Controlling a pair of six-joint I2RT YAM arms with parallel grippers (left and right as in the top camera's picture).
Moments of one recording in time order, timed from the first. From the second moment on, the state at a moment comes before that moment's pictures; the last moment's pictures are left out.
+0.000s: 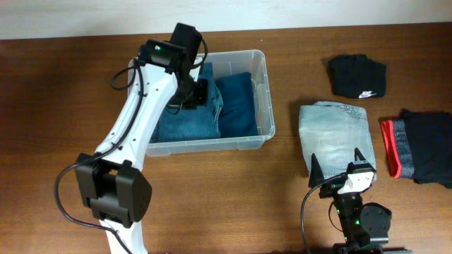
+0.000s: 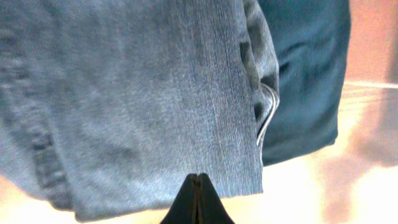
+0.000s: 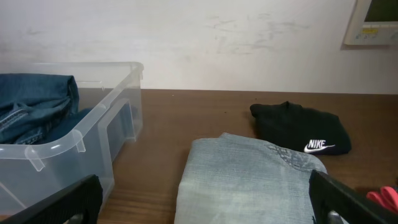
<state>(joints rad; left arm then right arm) -0.35 2.04 1.99 -1.34 0.08 -0.23 -0.03 0.01 0.01 -0.07 -0.11 0.00</state>
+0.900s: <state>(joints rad) -0.37 2.00 1.65 -0.98 0.10 -0.25 -0.03 0.01 0.01 -0.07 -0.11 0.00</state>
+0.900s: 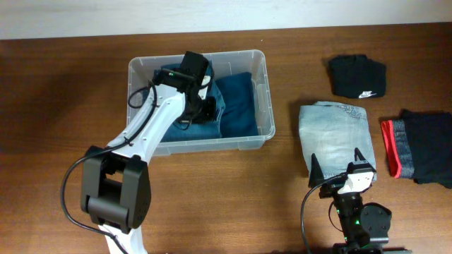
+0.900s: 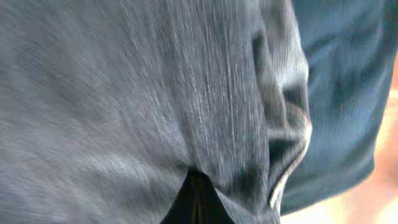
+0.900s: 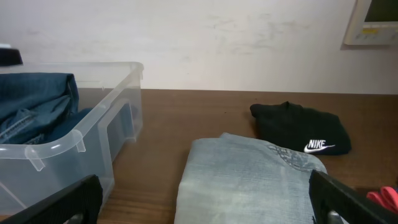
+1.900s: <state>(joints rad) -0.25 2.17 1.75 -0.81 -0.33 -0.25 -0.03 0.01 0.01 -0.07 -0.11 0.00</state>
